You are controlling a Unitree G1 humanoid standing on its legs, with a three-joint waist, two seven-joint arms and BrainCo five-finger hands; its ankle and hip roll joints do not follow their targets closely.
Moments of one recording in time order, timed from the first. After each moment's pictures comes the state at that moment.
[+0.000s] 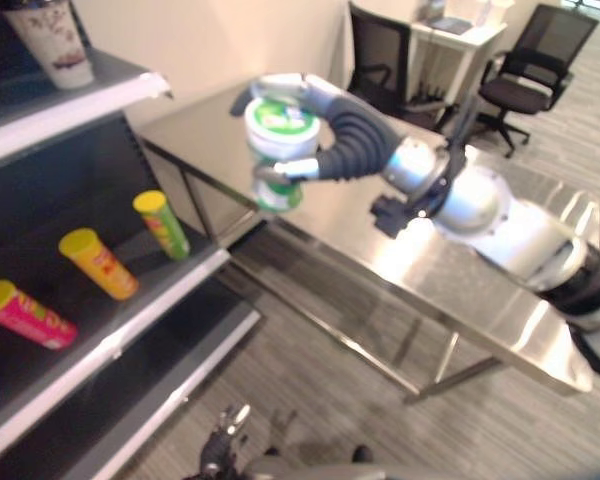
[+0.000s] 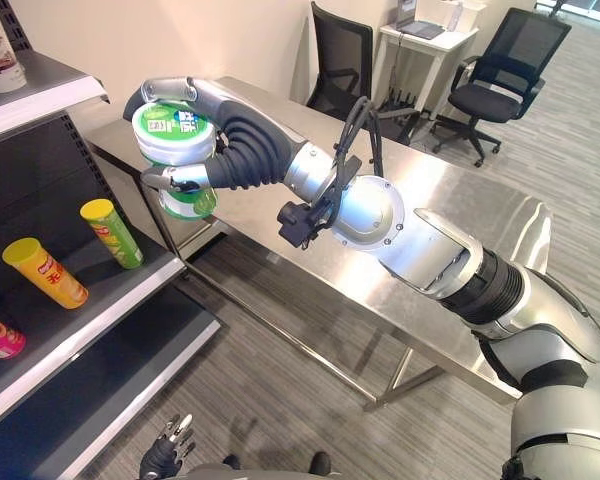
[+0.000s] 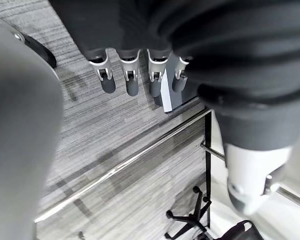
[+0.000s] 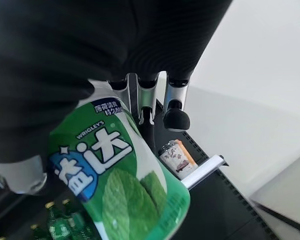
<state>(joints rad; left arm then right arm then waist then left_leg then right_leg) 0.28 -0.01 0.36 0.83 -0.26 -0.15 -0.33 -1.22 -0.63 0.82 -0.23 0.32 0.07 -0.04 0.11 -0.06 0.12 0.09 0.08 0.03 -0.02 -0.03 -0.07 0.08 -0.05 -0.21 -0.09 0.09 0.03</state>
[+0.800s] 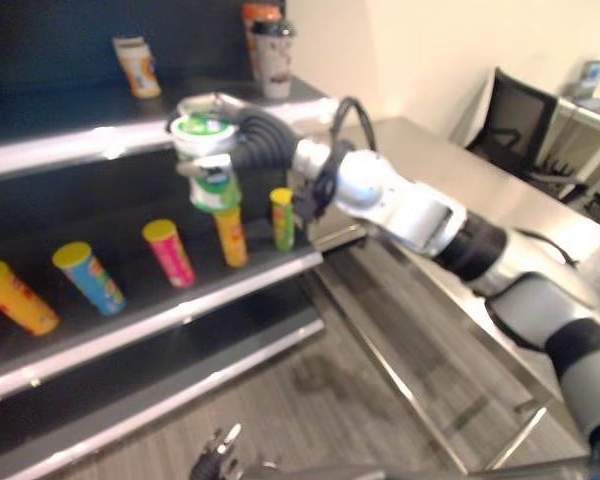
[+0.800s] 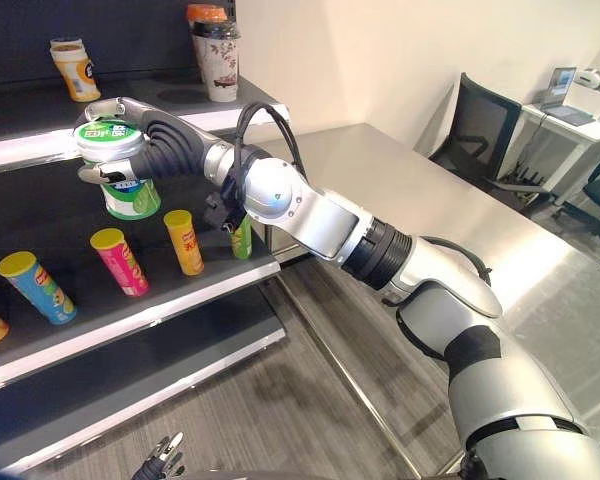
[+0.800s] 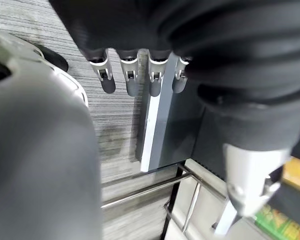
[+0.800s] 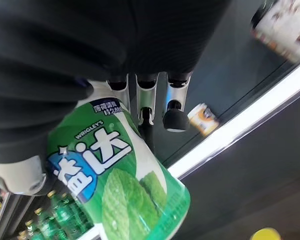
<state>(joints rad) 0.24 -0.04 0.30 0.94 -0.25 -0.12 -0.31 -1.28 -0.43 0.93 0.19 0.35 0.07 0.03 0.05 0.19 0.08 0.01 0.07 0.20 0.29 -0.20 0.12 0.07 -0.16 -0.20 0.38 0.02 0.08</state>
